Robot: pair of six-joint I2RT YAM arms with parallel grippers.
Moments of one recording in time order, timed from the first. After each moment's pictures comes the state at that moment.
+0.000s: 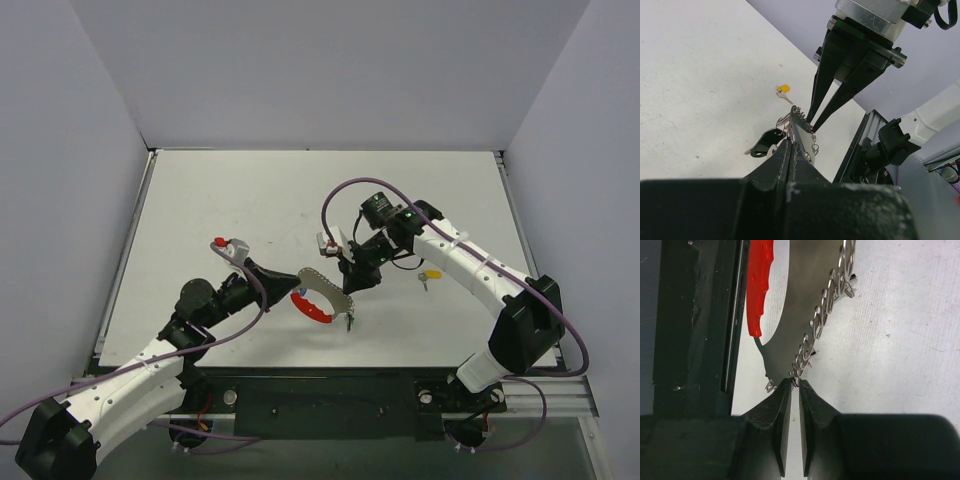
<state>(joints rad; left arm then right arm) -0.63 0.74 0.27 0.56 0.37 -0.61 0.63 1.54 1.30 -1.01 -0.74 -0.92</state>
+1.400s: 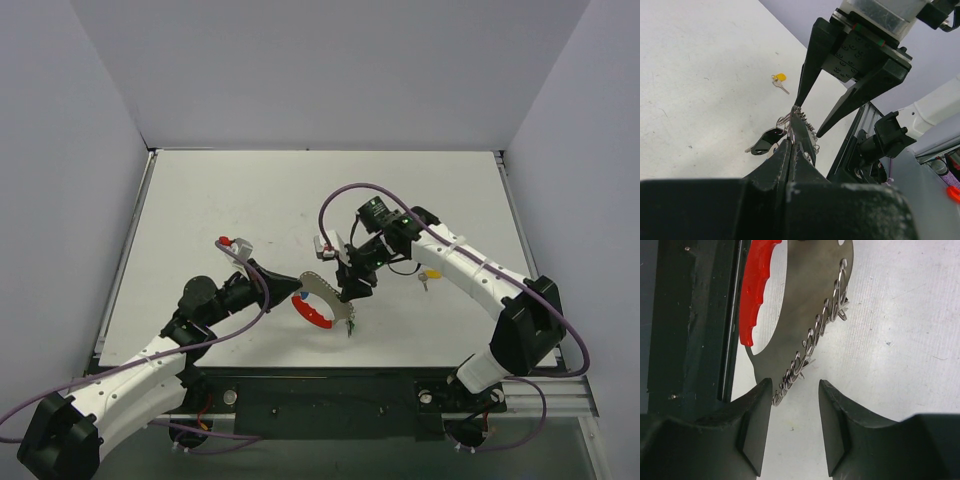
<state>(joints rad) -0.61 0.78 0.27 0.56 0.42 -0.64 0.66 1.53 1.25 -0.93 -0.74 -0.88</state>
